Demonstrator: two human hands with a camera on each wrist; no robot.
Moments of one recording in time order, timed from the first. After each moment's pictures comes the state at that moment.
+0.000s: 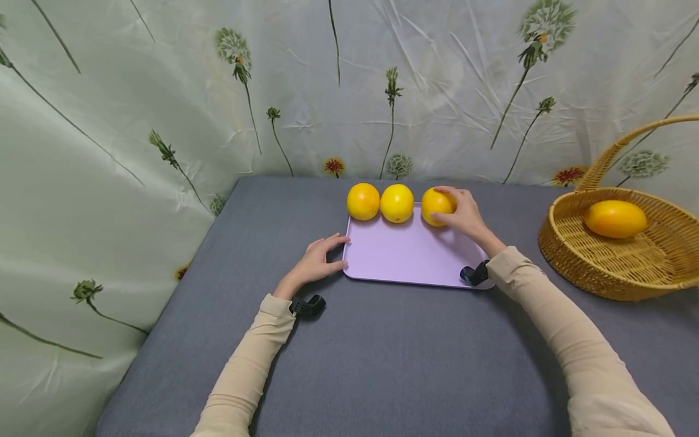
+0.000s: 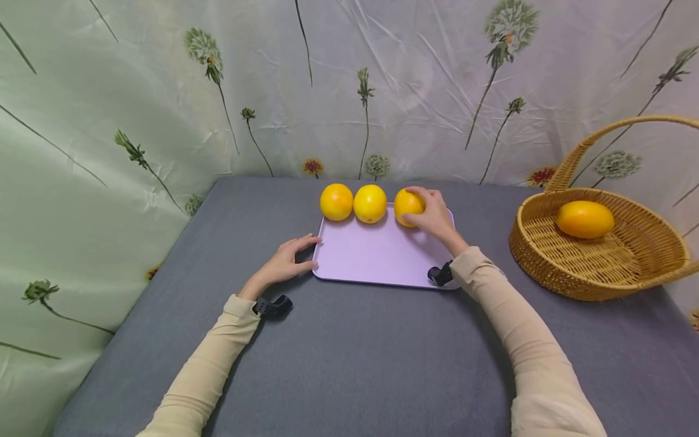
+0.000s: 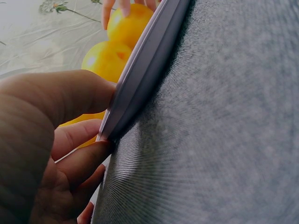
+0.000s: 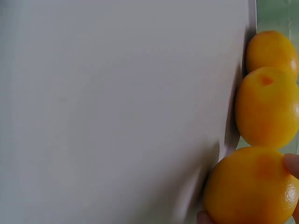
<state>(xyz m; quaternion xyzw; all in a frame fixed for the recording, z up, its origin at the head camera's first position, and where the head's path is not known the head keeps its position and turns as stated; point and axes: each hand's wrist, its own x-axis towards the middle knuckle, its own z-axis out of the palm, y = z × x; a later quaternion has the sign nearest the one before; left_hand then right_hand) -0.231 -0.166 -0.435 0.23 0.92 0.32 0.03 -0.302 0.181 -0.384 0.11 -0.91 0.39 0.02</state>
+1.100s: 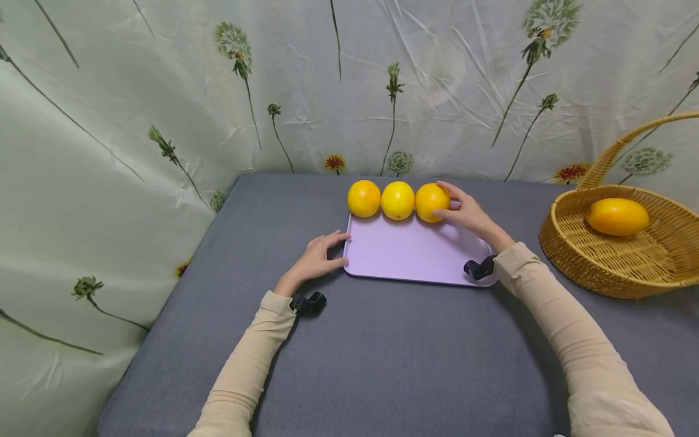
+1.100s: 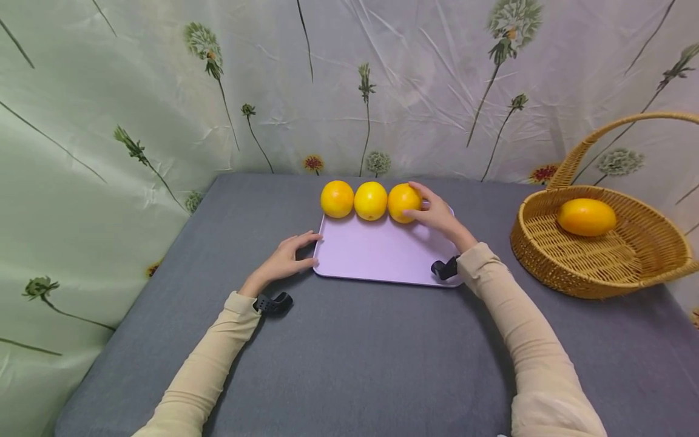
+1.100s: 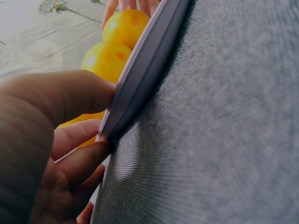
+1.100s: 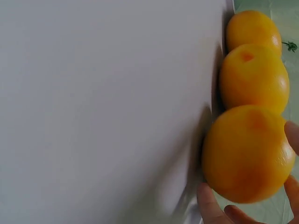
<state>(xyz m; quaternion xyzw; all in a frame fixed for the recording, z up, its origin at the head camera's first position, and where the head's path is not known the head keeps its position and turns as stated) -0.233 -0.167 -0.435 0.23 0.91 0.33 0.03 -0.306 0.192 -0.378 0.14 -0.86 0.48 -0.11</state>
